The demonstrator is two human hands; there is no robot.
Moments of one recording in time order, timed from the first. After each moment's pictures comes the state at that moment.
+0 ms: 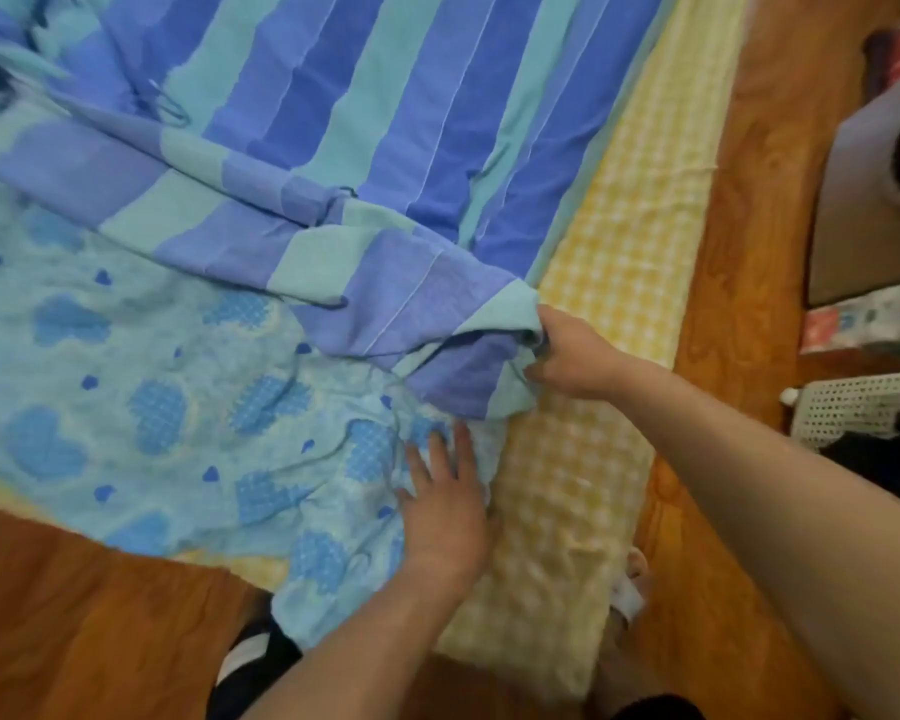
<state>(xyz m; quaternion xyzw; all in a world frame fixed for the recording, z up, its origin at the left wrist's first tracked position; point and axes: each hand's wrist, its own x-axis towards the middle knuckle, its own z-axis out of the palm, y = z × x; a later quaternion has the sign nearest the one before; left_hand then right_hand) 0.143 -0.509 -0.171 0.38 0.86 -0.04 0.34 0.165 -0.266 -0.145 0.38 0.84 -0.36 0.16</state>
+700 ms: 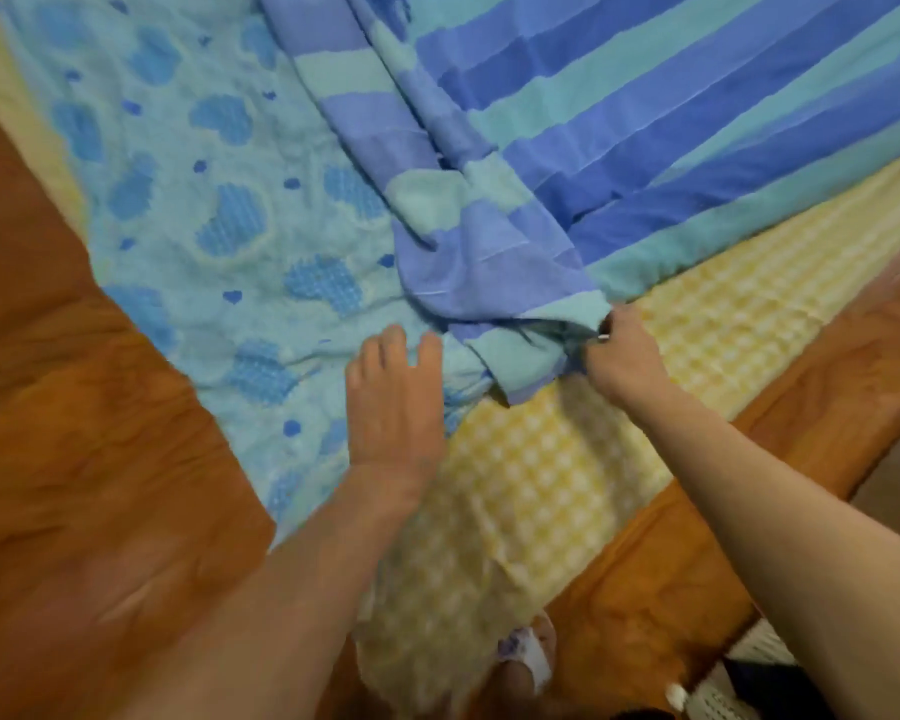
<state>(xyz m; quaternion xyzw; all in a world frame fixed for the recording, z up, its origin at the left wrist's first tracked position) 0.143 -0.514 -0.150 0.21 0.97 0.07 0.03 0.150 -0.255 -0.143 0.33 0.87 -0.37 0.06</state>
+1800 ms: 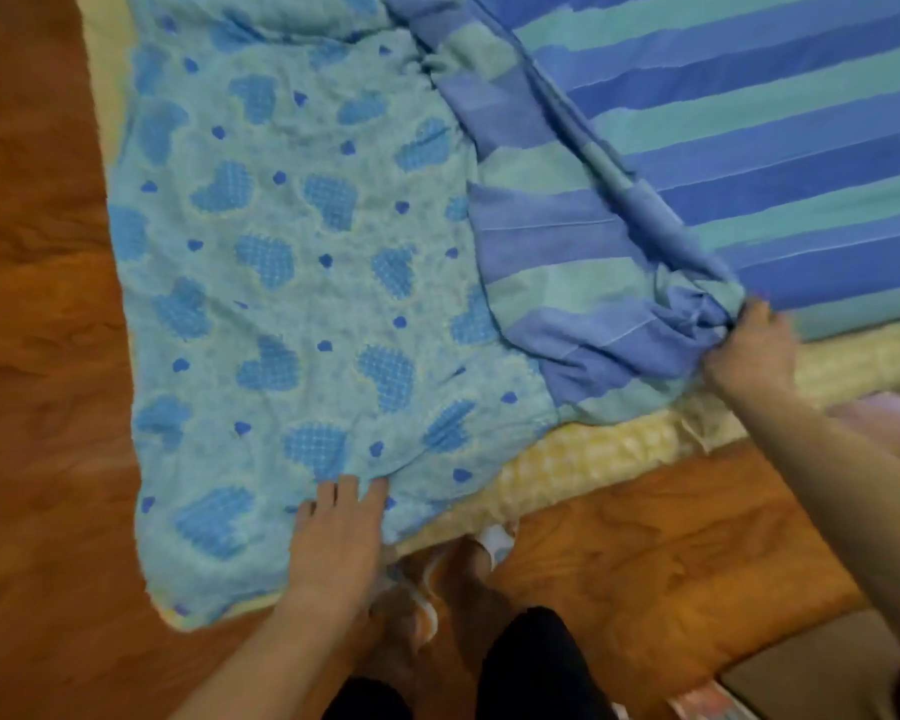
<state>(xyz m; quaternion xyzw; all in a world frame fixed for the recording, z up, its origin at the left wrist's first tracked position) 0.303 -0.339 -0.111 0.05 0.94 -0.03 0.33 0.112 0.068 -0.082 0.25 0.96 -0.09 0.08</state>
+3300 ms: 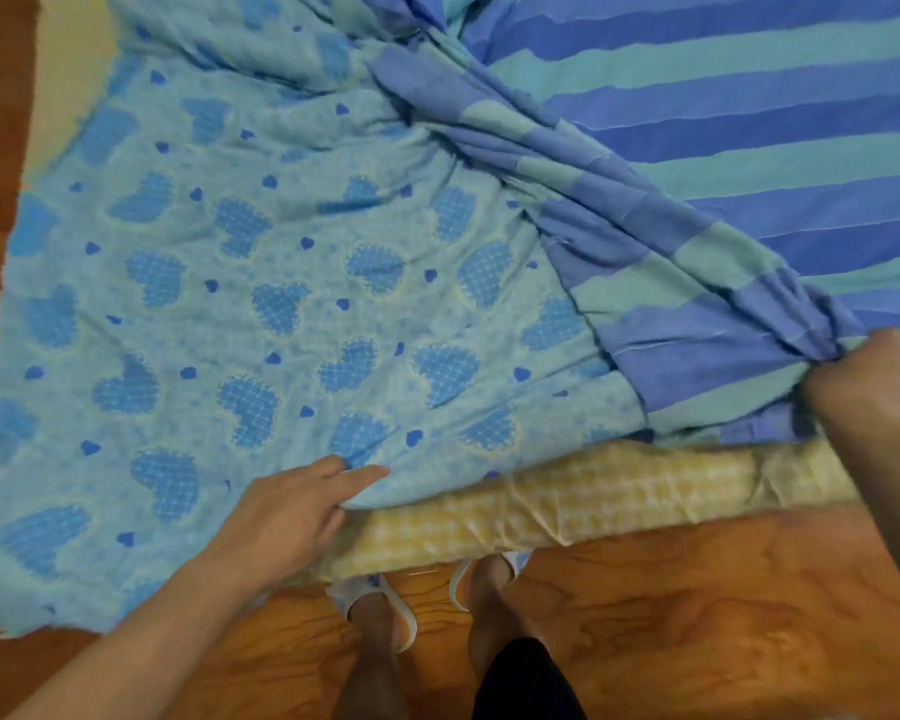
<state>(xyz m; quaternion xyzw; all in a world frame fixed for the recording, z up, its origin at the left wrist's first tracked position) 0.192 -0.185 -0.081 0.08 0.95 0.15 0.27 -0.028 0.329 -0.065 0.32 0.94 -0.03 0.07</state>
